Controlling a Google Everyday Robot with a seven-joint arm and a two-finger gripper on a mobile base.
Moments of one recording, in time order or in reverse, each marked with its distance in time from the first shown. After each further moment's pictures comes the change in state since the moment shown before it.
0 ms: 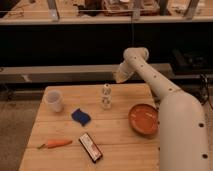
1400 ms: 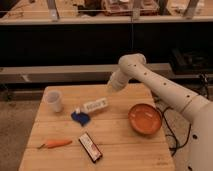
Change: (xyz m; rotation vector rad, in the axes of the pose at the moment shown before) arm -0.094 0.079 -0.048 -0.053 -0.123 -0.159
